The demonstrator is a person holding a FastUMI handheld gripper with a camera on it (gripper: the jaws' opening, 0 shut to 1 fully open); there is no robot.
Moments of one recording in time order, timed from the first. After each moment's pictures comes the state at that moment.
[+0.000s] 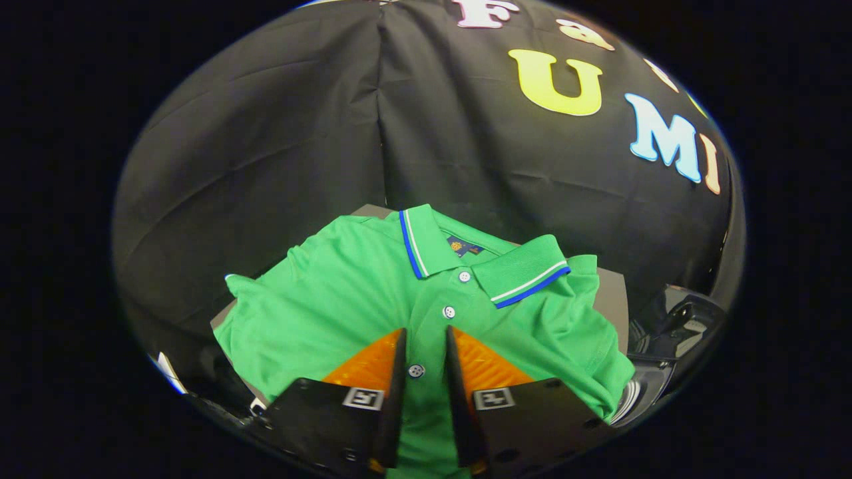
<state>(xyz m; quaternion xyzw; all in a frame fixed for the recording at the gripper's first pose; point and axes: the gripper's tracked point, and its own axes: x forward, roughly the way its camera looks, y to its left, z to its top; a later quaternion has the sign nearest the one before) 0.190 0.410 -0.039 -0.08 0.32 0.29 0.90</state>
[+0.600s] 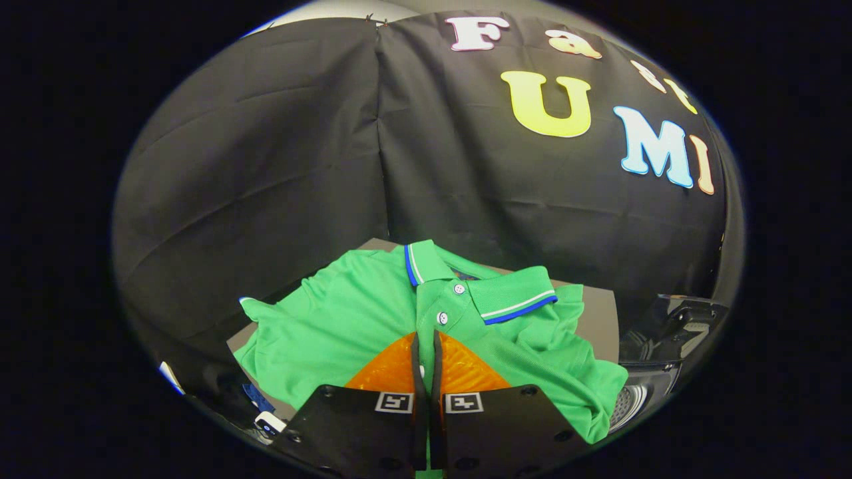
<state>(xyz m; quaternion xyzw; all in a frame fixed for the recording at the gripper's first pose) 0.187 0.409 0.005 -0.06 0.25 0.31 0.92</state>
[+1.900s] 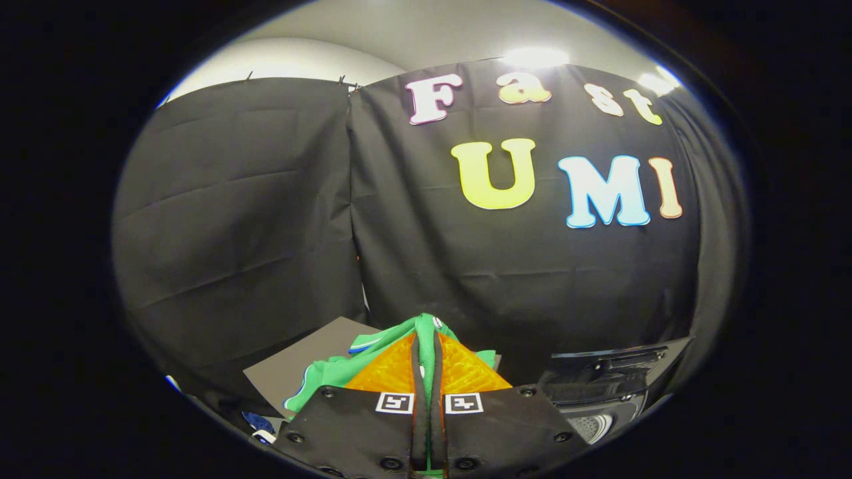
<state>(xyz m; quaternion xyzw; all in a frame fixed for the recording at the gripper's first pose) 0.212 0.250 0.139 0.01 0.12 0.28 0.95</state>
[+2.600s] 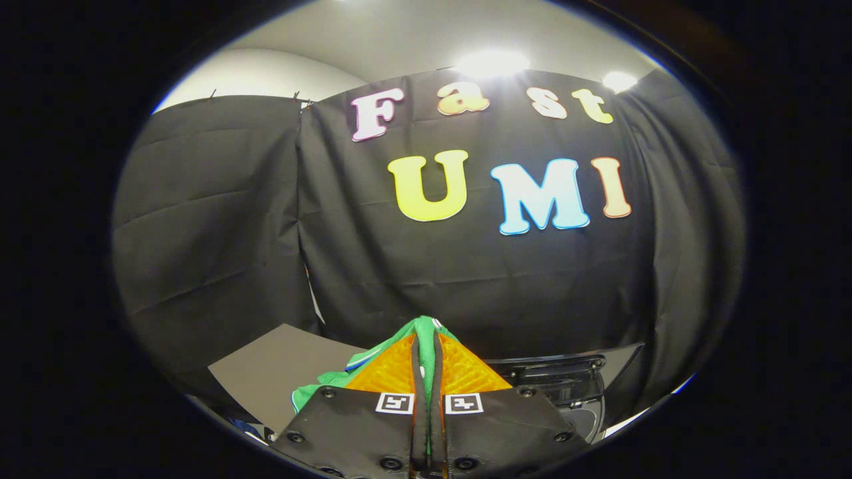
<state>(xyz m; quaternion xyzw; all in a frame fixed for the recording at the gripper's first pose) 0.246 0.111 0.146 0.03 0.11 0.20 0.97</state>
